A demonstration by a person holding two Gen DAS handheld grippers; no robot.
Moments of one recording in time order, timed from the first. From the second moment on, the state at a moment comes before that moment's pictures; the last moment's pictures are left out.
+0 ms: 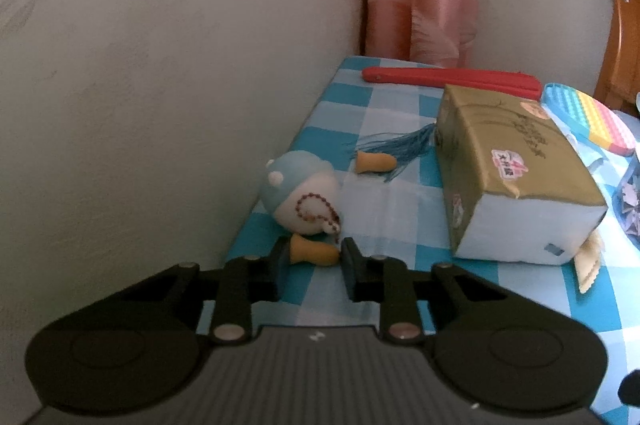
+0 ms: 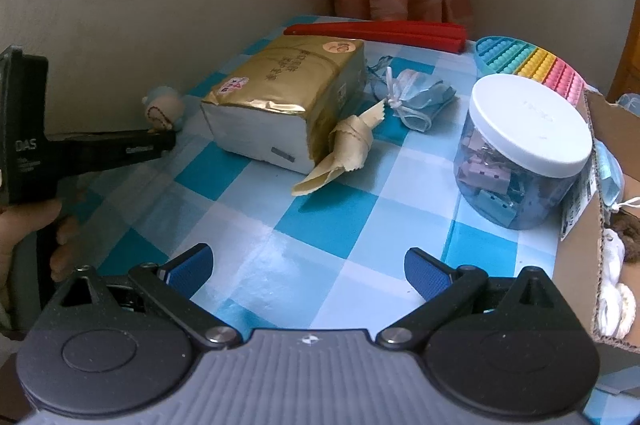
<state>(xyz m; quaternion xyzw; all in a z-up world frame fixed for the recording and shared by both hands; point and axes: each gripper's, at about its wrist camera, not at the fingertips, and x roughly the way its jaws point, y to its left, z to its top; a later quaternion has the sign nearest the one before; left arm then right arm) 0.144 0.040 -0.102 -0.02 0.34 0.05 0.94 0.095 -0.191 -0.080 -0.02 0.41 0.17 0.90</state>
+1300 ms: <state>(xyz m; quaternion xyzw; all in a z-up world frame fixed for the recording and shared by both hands) 0.128 0.042 -0.097 -0.04 0.36 0.02 0.93 0.166 -0.185 -0.089 -0.04 0.38 0.13 0.92</state>
